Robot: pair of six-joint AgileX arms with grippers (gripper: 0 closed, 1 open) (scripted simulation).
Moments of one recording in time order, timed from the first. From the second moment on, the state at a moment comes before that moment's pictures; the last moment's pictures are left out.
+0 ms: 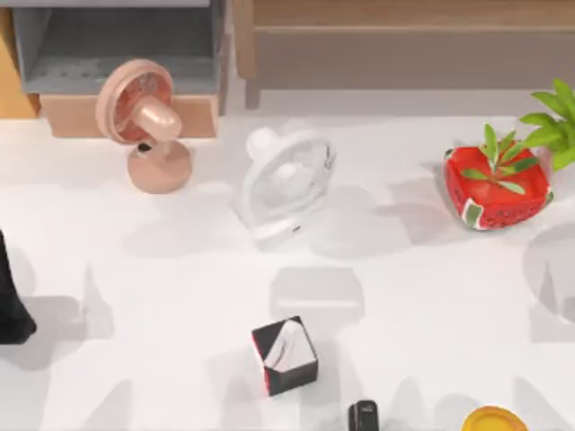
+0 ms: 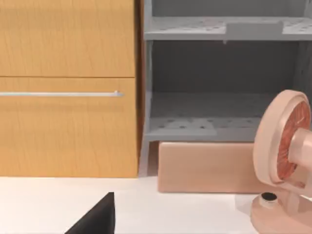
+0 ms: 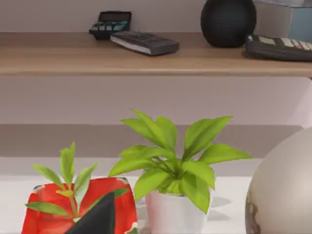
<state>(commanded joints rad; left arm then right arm) 0.00 0.00 0.00 0.00 0.00 0.00 0.00 0.00 0.00 0.00 0.00 0.00</state>
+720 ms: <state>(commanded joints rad) 0.08 0.55 0.35 0.35 0.14 0.37 0.00 0.00 0.00 0.00 0.00 0.00</state>
